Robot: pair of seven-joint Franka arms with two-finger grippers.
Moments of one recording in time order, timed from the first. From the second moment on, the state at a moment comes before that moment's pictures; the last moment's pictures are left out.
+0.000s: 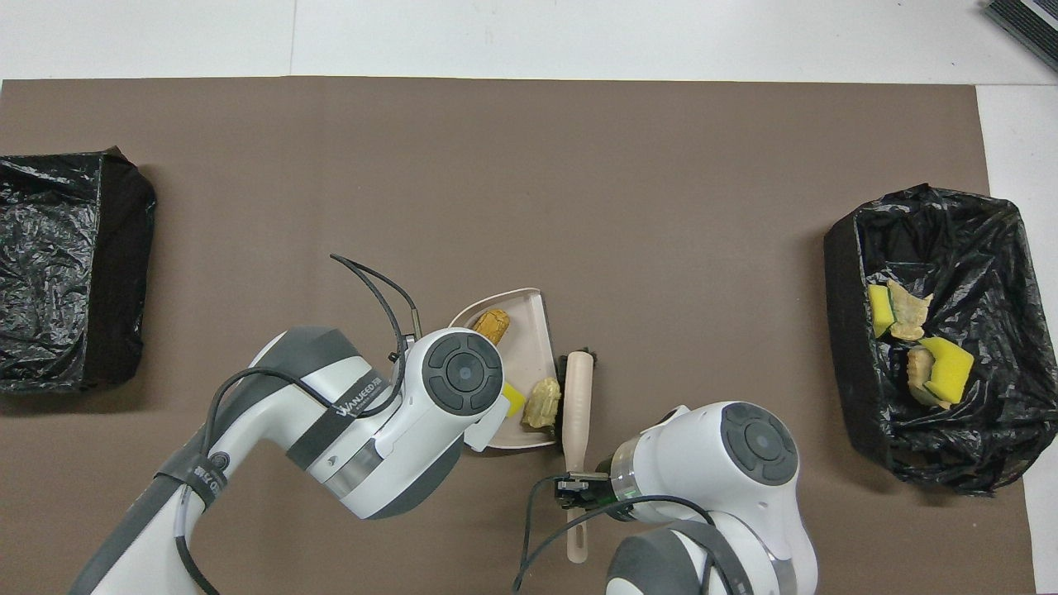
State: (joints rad) left arm -0.50 0.13 -0.19 -2.07 0.27 1.98 0.62; right arm 0.54 -0.16 0.05 -2.45 0.62 2.15 0.34
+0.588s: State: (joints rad) left arm -0.40 0.14 -0.19 -2.08 0.27 2.08 0.77; right arm 0.54 -0.17 0.04 -2.42 0.80 2.14 0.19
